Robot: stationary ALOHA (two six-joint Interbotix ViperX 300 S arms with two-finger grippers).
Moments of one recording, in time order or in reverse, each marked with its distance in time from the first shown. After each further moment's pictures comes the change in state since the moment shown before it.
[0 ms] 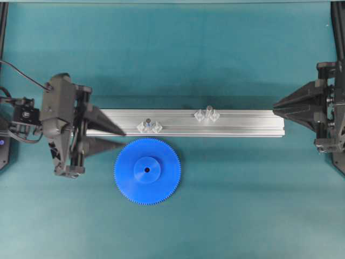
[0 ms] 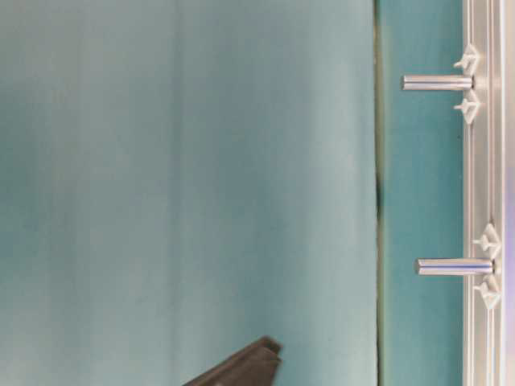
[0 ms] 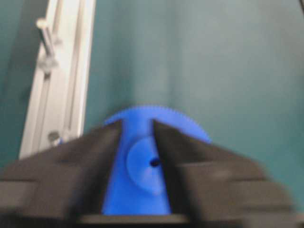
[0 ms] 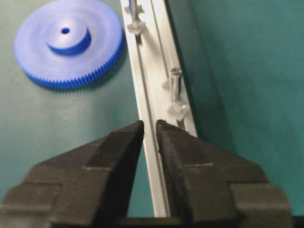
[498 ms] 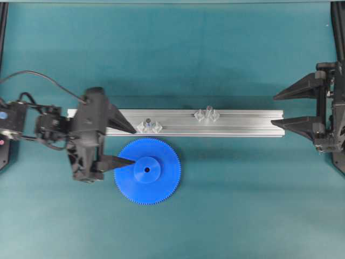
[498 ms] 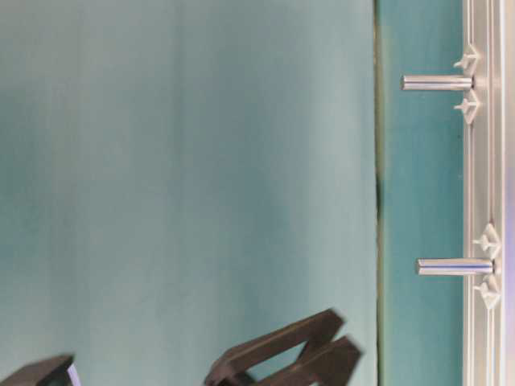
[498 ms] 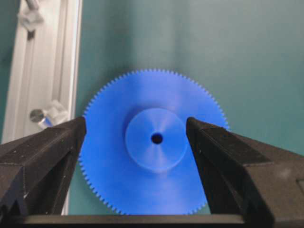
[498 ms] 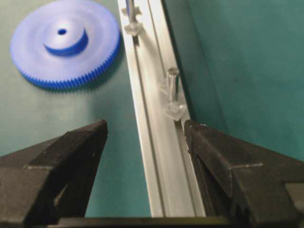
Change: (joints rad) left arm -0.014 0.166 -0.103 0.002 0.110 0.009; right arm -0.003 0.000 0.026 -0.008 -0.031 0.000
